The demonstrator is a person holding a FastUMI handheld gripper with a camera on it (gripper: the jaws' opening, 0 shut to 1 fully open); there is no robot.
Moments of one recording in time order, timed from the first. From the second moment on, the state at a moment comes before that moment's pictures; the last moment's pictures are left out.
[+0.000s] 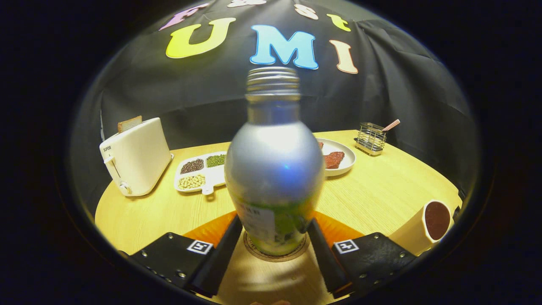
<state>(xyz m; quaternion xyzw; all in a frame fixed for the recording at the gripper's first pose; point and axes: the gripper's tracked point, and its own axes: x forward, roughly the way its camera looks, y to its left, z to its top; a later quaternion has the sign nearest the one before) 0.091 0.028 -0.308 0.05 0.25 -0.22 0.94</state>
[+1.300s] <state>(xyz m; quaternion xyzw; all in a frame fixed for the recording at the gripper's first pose) -0.004 0.062 -0.099 0.03 0.07 -0.10 0.99</state>
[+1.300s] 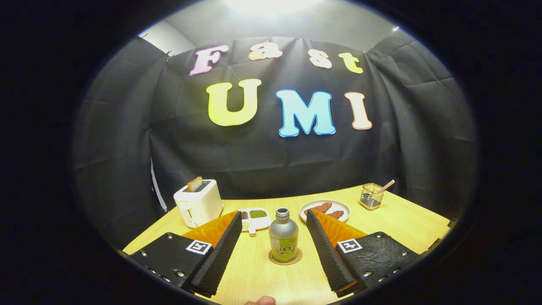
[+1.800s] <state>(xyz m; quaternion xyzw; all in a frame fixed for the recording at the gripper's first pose) -0.051 0.073 -0.055 0.02 0.03 -0.06 1.00</state>
